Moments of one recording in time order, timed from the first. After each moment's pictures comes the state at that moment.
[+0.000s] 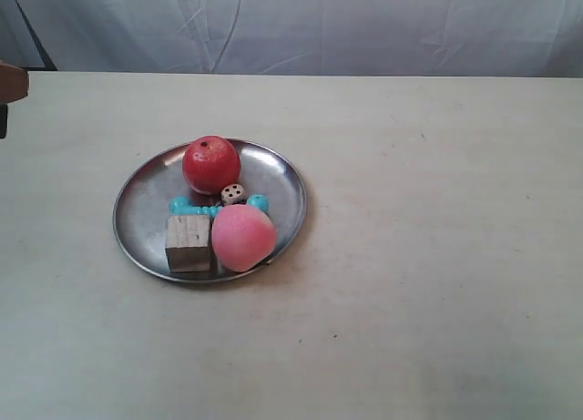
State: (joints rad) left arm -0.12 0.89 -0.78 -0.60 0.61 0.69; right arm 0.24 0.53 -0.57 -0.02 0.47 0.27
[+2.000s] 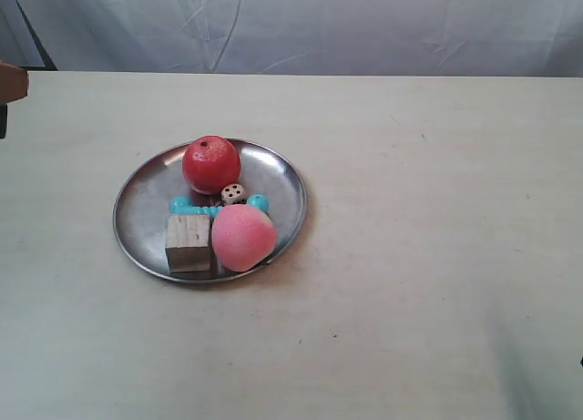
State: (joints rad) left arm -0.12 0.89 -0.78 -0.60 0.61 0.69; right arm -0.03 0.07 0.00 0.14 0.35 0.01
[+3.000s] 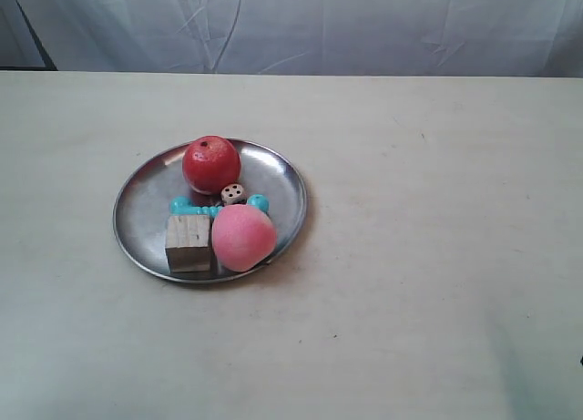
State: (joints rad) left arm 0.02 0.08 -0.03 -0.12 0.20 -0.09; right arm -0.03 0.07 0.00 0.17 0.36 0.01
